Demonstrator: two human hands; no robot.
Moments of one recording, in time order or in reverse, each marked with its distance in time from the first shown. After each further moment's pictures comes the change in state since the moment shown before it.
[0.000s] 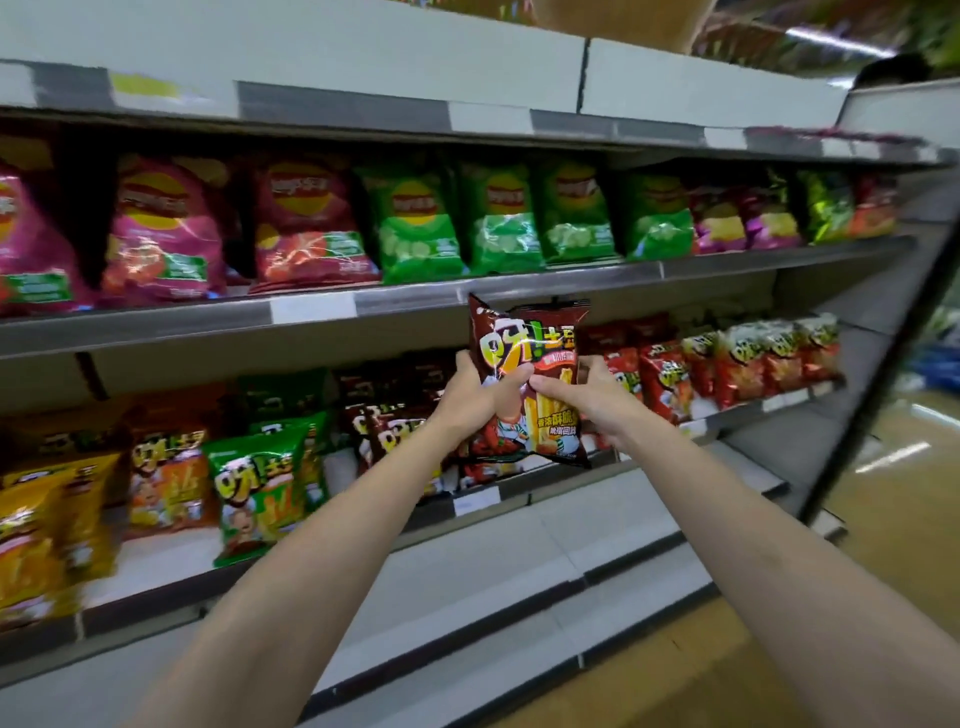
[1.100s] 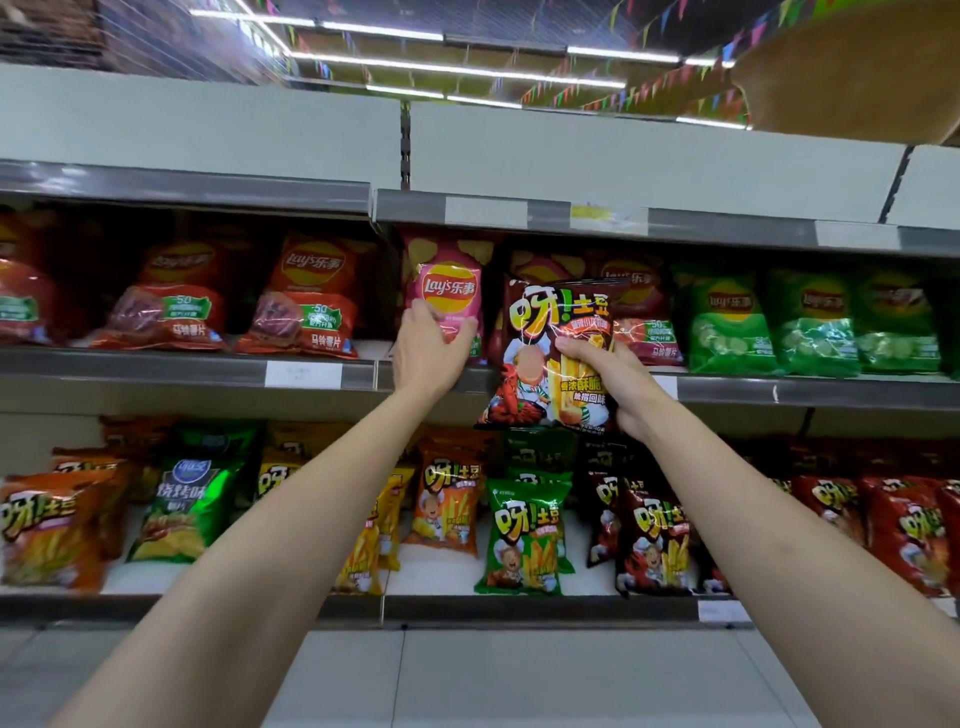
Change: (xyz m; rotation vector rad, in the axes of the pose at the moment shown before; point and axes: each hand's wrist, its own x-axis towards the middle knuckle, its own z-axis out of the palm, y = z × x) left_hand -0.097 -0.012 -0.384 0.449 0.901 0.226; right_hand -0.008 -0.157 0.315 0.230 -0.303 -0.244
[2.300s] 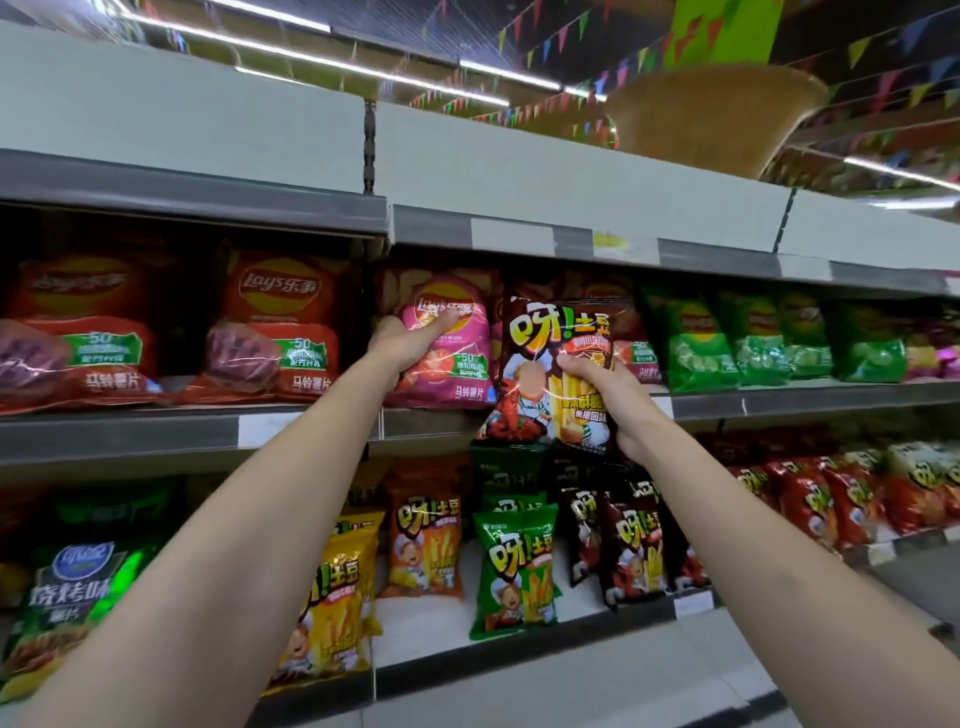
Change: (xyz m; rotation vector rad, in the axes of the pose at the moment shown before) left_hand 0.108 -0.053 -0.015 -0.381 -0.505 -0.362; right_hand 0.020 -0.002 0.051 -0.054 0.264 0.009
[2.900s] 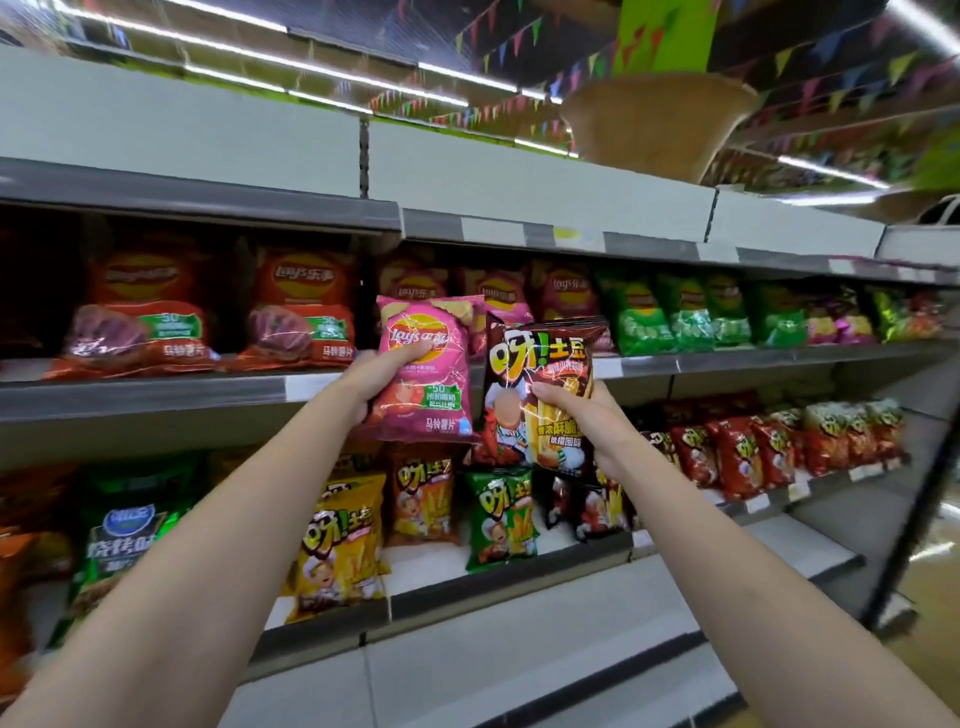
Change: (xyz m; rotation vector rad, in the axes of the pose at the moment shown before) left_hand -0.112 -0.033 -0.054 -0.244 -0.298 -0.110; right_hand -0.143 -0.001 0.023 -0.052 0.065 0.011
